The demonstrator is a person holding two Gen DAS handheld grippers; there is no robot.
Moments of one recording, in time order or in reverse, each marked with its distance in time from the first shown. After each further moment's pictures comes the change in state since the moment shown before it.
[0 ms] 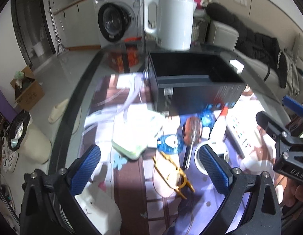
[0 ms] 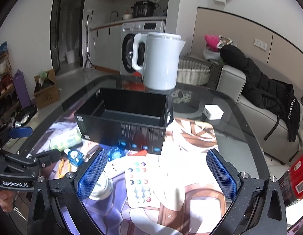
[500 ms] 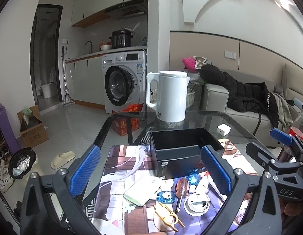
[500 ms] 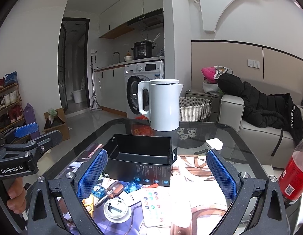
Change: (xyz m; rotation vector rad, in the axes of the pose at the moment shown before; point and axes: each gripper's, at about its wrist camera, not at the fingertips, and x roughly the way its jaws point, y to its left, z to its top) left arm -0.095 0.012 0.010 -0.012 -0.514 -0.018; right arm -0.071 -0.004 0.008 0.086 -0.331 0.057
